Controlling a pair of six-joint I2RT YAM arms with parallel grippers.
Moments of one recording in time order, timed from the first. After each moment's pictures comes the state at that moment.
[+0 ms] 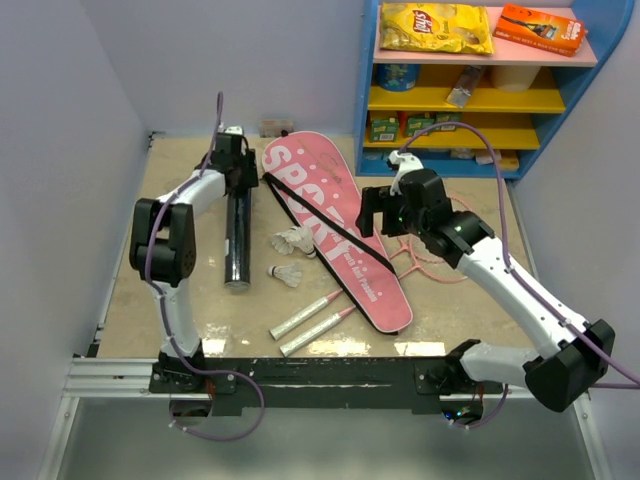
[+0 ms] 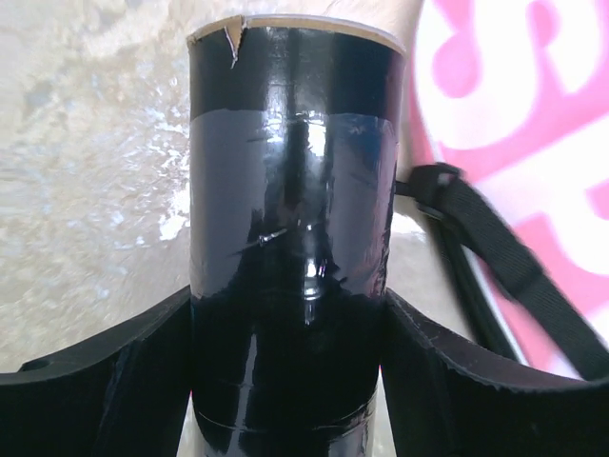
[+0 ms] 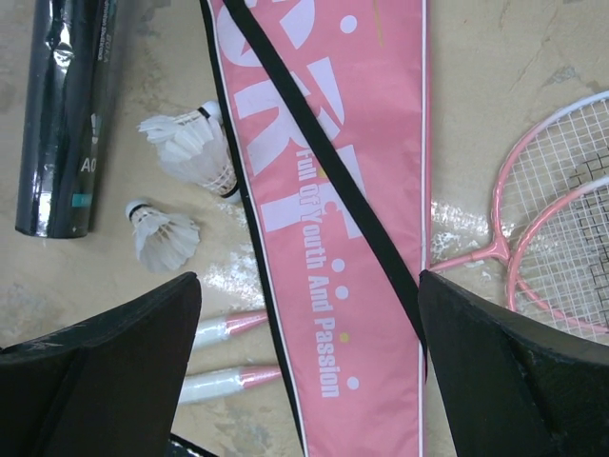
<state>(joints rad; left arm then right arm) -0.16 2.08 1.51 -0.21 -0.20 -0.20 0.57 1.22 1.17 -0.57 0.08 0.35</state>
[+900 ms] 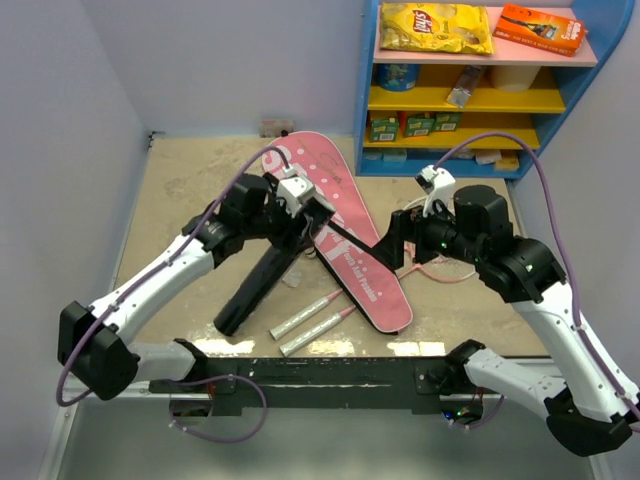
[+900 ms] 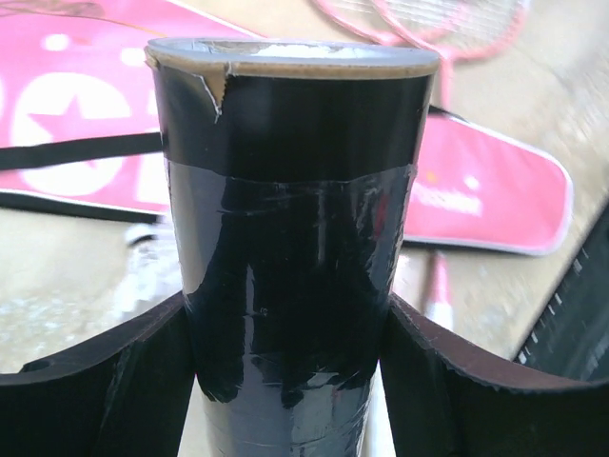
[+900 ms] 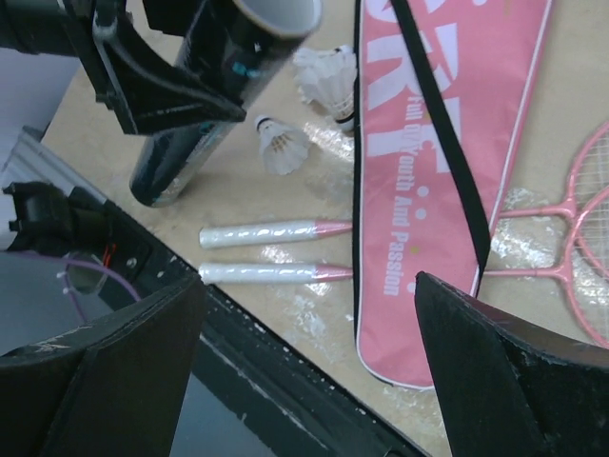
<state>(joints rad) -0.55 1.31 1.12 -0.41 0.31 0.06 0.57 0.94 1.30 -0.88 -0.17 0.31</state>
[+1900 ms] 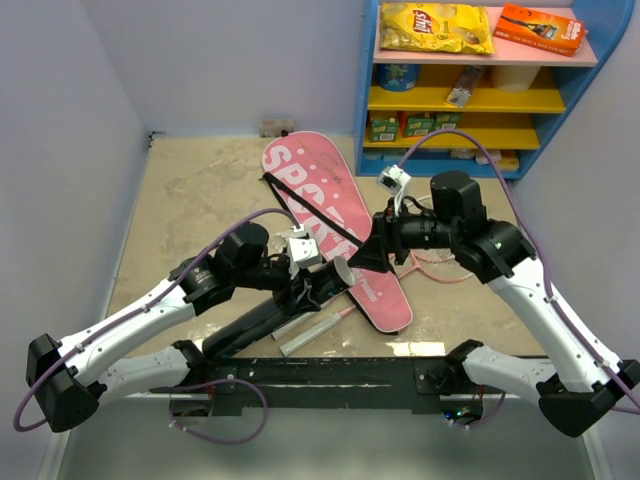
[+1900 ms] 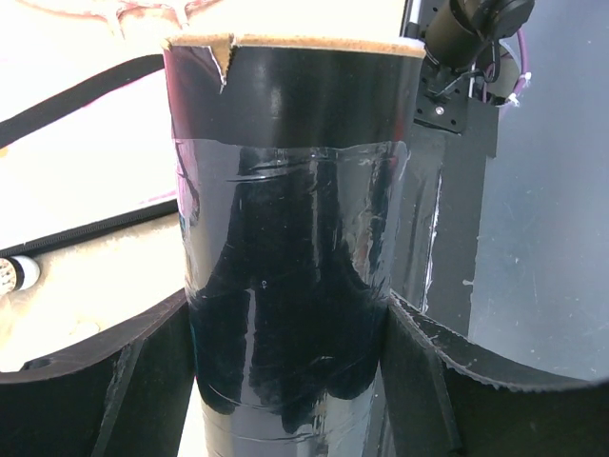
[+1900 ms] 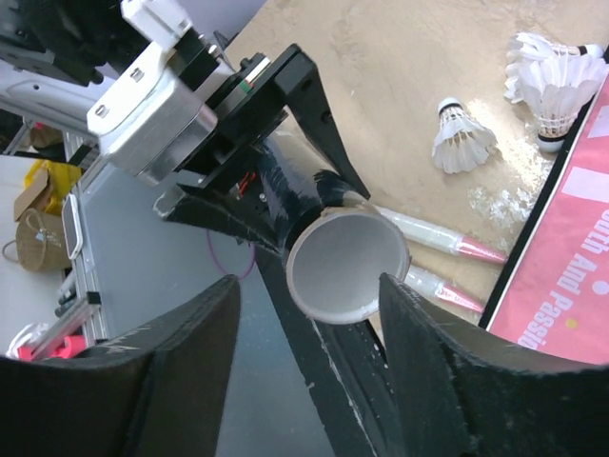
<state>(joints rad) -0.82 1.00 0.85 -0.40 0.54 0.10 0.58 1.05 1.28 -0.75 -0.67 0.27</state>
